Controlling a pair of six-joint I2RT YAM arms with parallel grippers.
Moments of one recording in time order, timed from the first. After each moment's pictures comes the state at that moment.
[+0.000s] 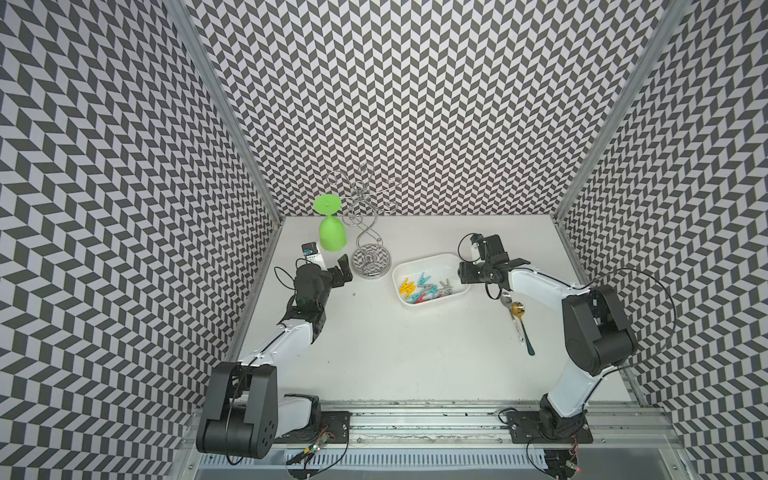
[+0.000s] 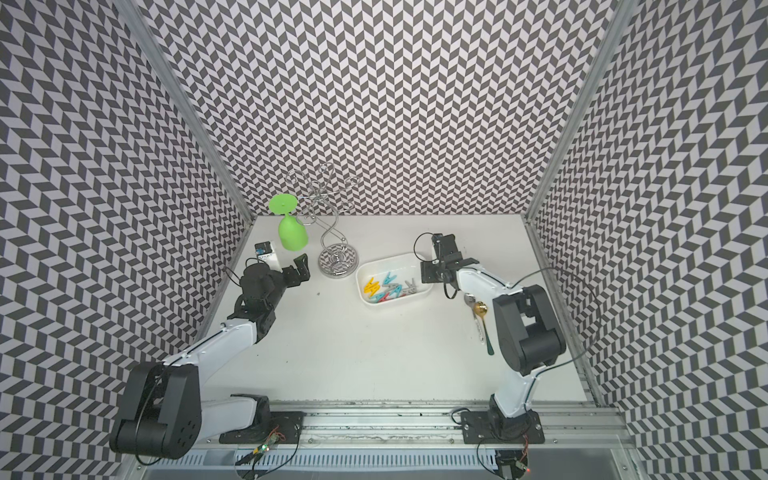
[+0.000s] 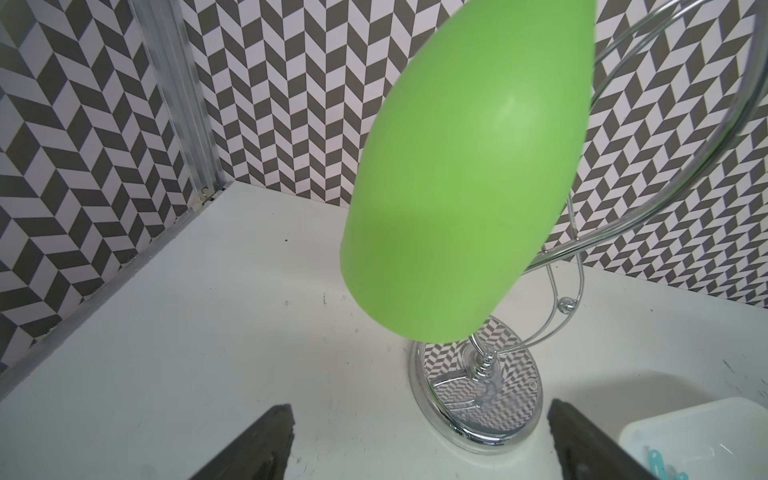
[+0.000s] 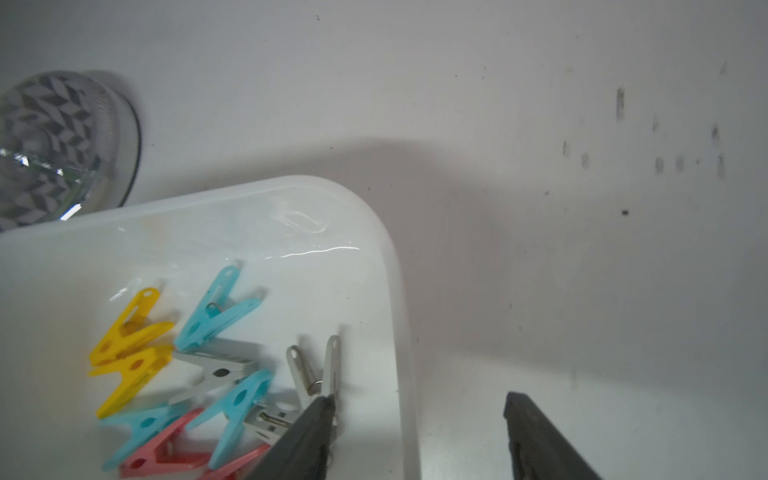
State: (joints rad) left arm -0.10 1.27 0.57 0.43 -0.06 -0.26; right arm 0.34 1.77 1.14 -0.28 -0.02 0.23
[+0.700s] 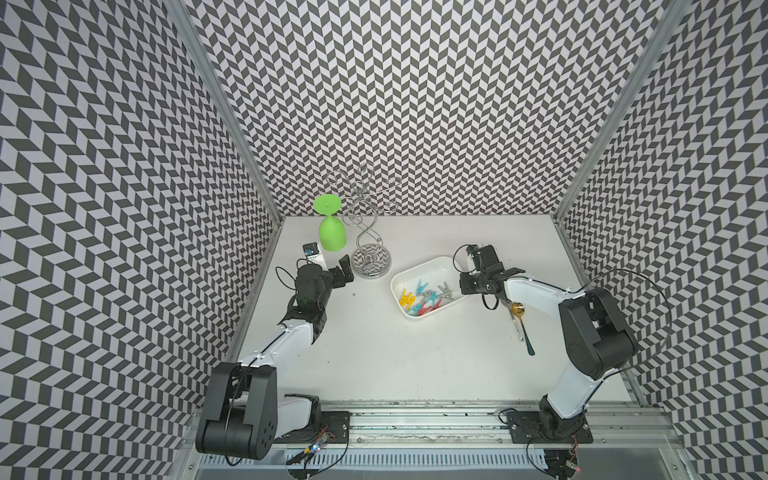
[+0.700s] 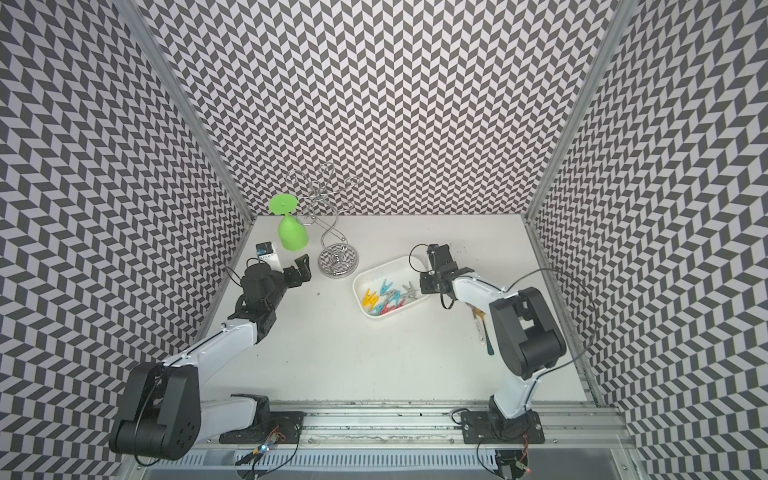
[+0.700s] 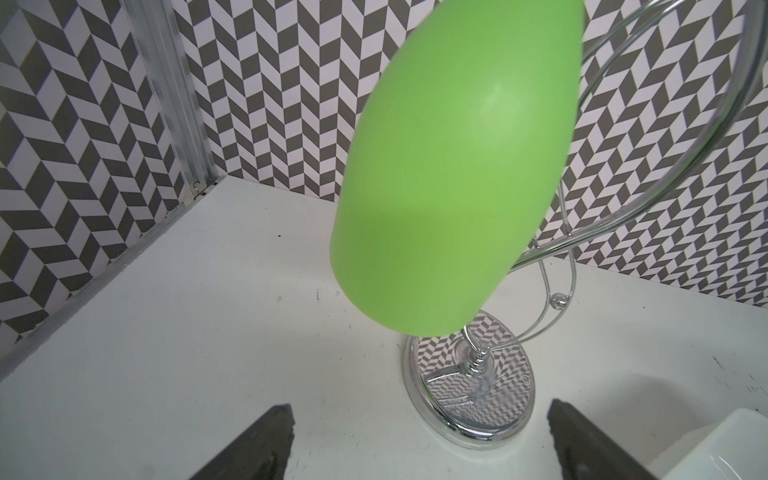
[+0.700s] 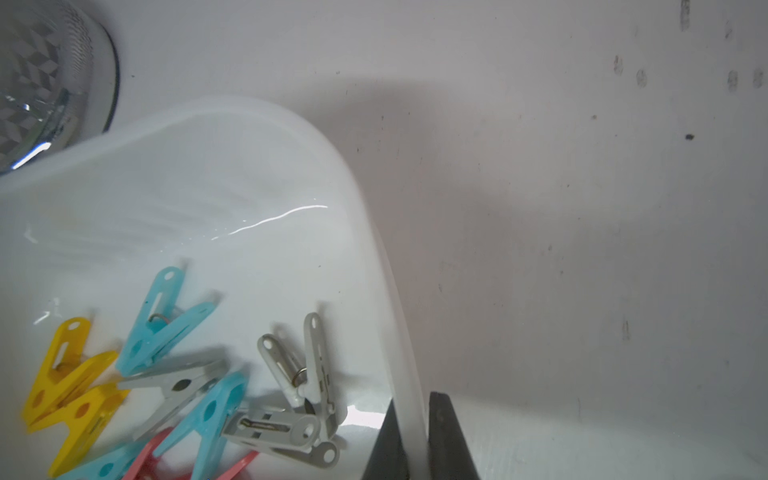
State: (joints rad) left arm -0.12 1.27 0.57 0.42 -0.06 -0.27; right arm 0.40 1.73 1.03 -0.24 0.00 0.26
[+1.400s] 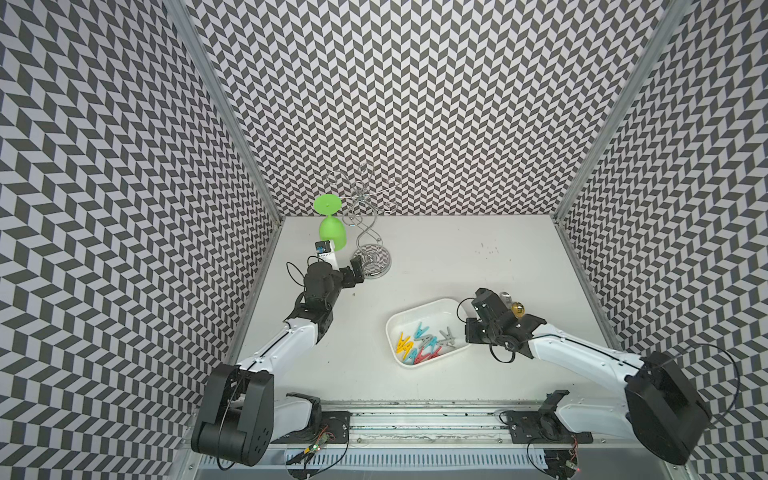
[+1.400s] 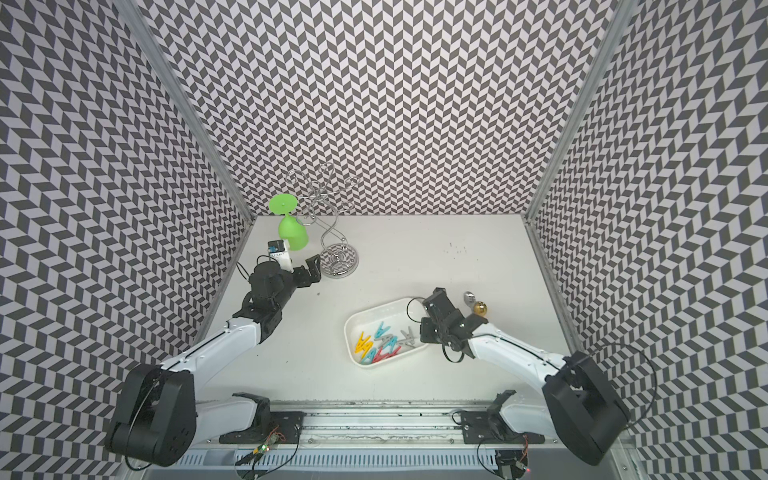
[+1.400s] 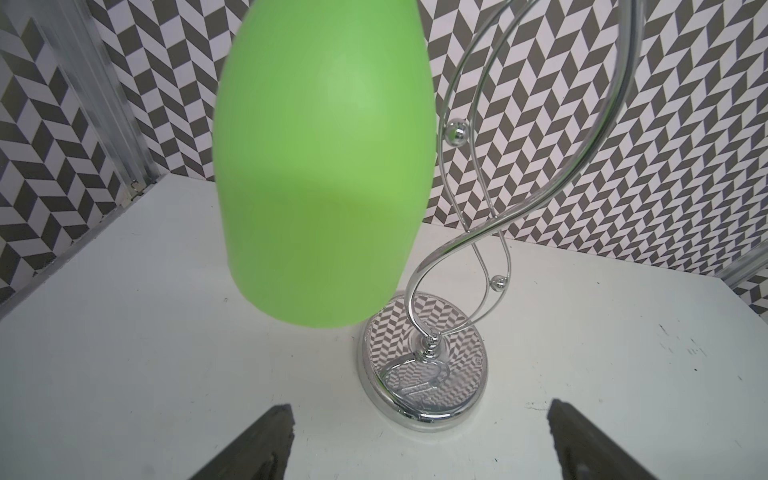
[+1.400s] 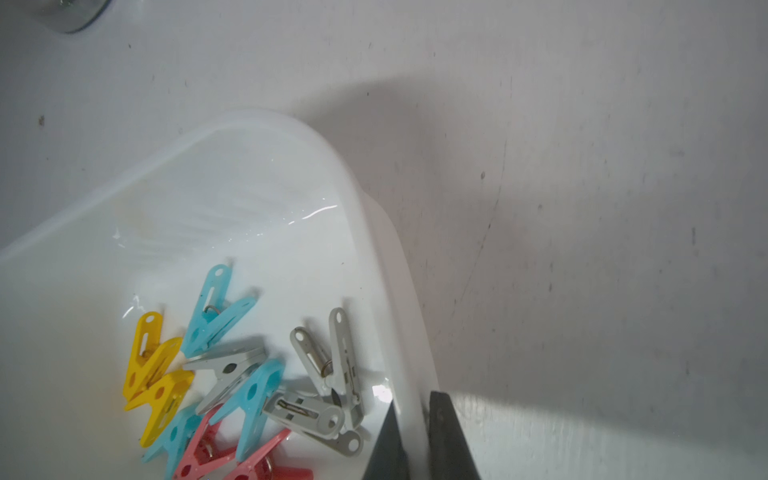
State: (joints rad) left arm -0.22 1.25 0.62 0.35 -0.07 -0.28; right arm 0.68 1.22 0.60 -0.41 0.05 0.72
